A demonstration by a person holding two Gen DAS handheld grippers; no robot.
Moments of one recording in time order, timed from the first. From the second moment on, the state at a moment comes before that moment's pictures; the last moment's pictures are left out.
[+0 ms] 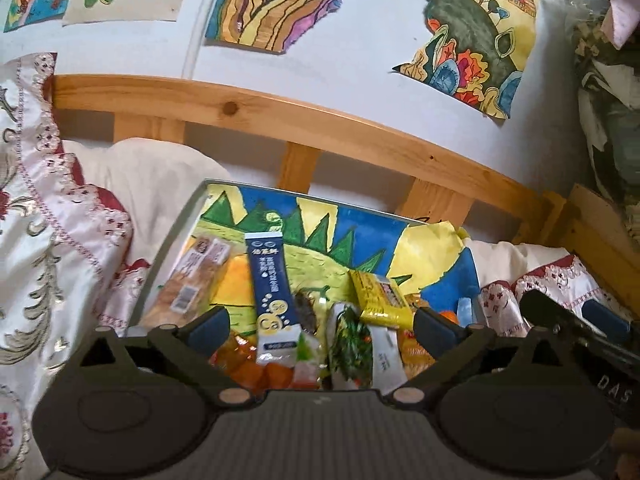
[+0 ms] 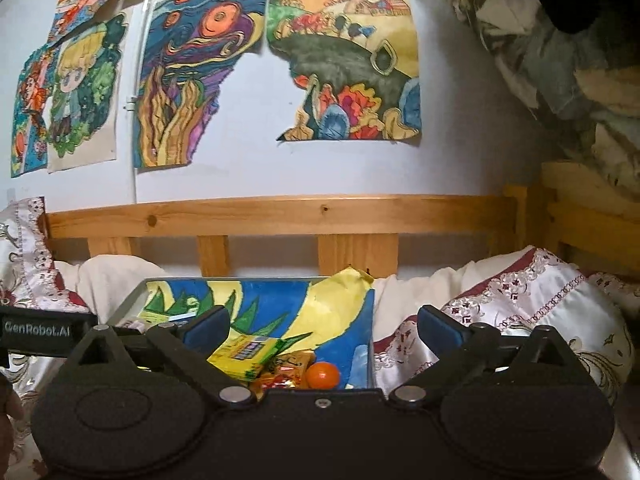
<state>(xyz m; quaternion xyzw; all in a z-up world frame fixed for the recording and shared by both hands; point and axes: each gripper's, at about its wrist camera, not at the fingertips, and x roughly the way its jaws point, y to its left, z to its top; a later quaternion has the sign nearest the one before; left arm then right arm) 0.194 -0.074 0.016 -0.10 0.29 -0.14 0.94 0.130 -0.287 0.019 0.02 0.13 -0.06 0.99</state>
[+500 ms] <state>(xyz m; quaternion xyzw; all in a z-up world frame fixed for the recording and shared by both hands) 0.164 -0.048 0.026 -0.10 0.28 -0.13 0.95 0.102 -0.269 0.030 0.01 0.11 -0.05 0.99</state>
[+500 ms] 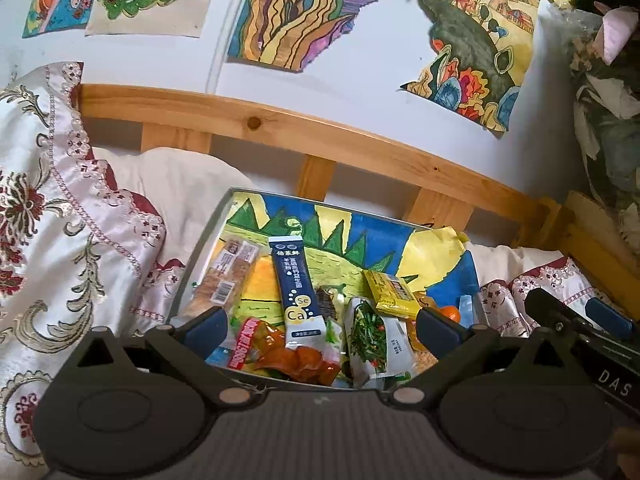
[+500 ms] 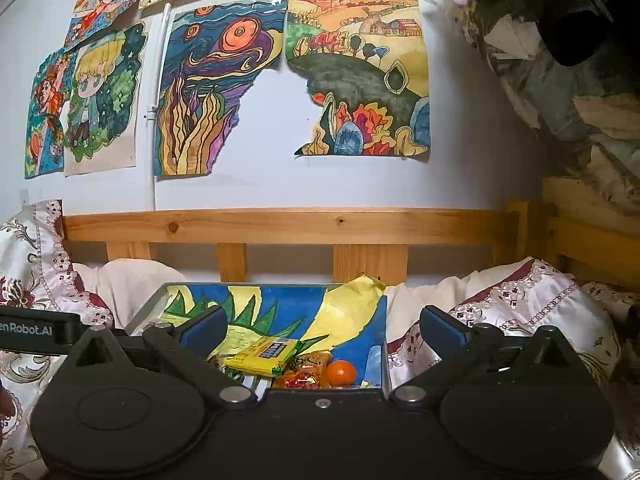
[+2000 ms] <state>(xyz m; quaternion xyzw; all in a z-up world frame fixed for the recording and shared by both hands) 0.085 -0.007 0.015 -0.11 0.28 -0.06 0.95 0.042 -0.246 0.027 0.02 0.13 -0.03 0.99</state>
